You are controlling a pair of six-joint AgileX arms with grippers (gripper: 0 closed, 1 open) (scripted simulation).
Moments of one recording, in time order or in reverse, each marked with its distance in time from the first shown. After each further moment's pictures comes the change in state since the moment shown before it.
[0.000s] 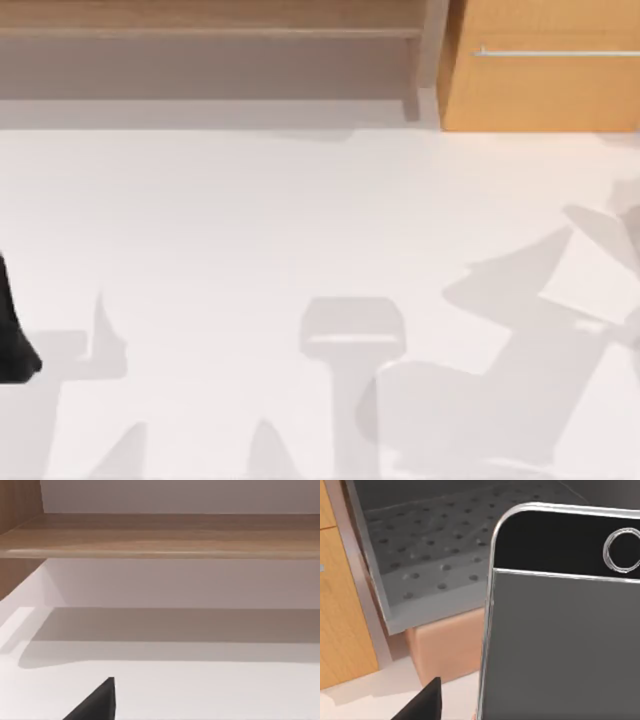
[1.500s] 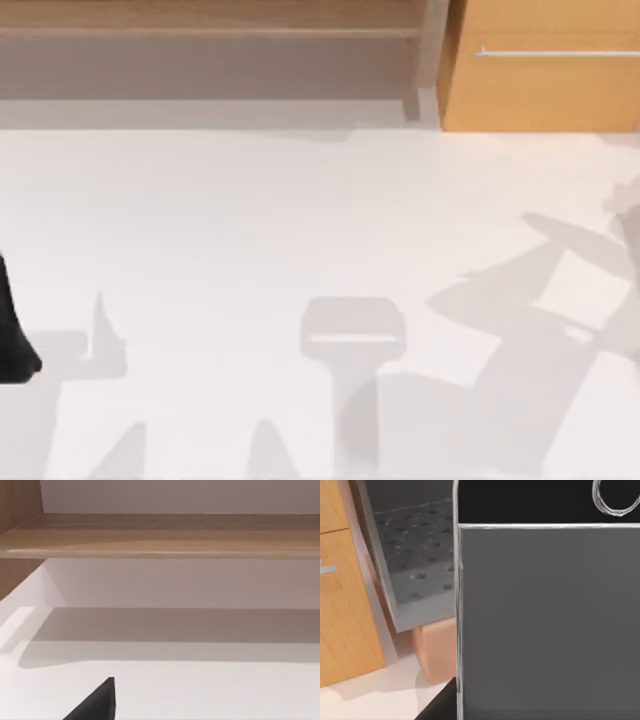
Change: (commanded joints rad) left arm 0.000 0.000 0.000 0.000 0.000 0.000; right arm 0.011 -0.045 -0.007 -0.029 0.007 -0.009
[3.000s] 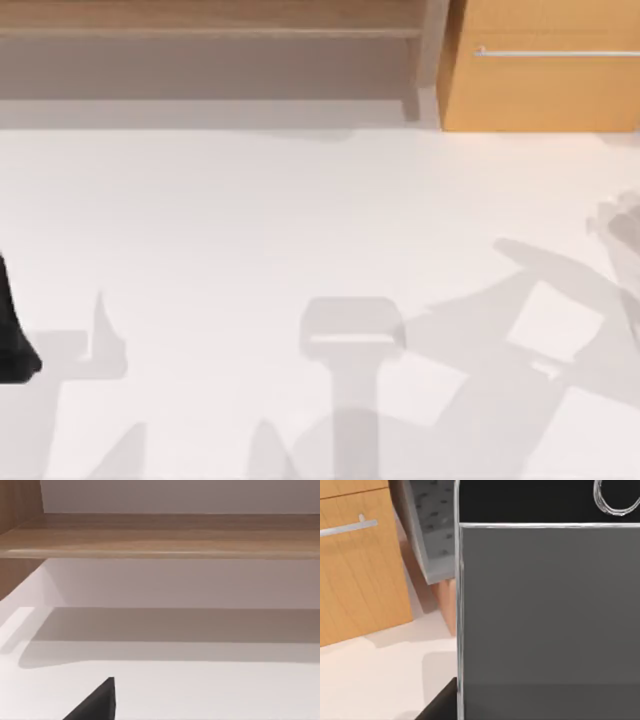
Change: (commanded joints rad) left arm 0.000 0.000 0.000 0.000 0.000 0.000; right arm 0.086 -0.175 -0.049 -0.193 0.044 0.046
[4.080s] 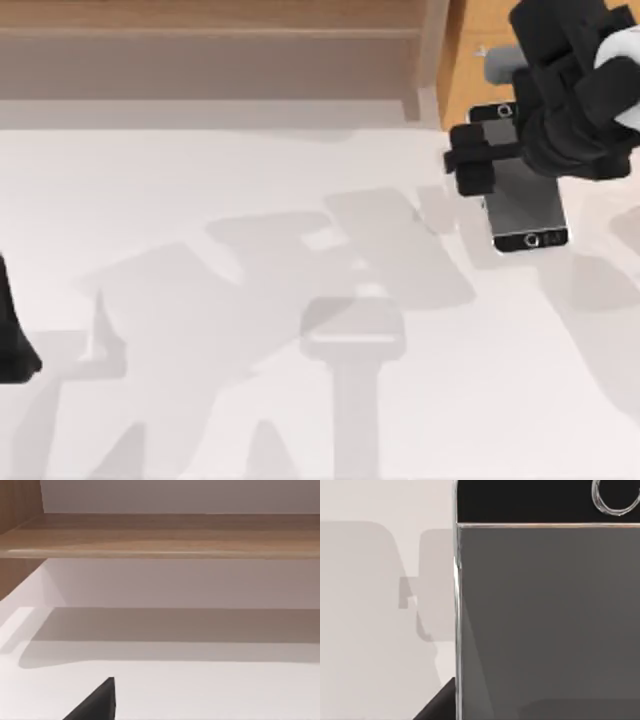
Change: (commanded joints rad) left arm 0.000 0.000 0.000 0.000 0.000 0.000; right arm 0.385 0.589 0.763 -0.813 -0.216 0.077
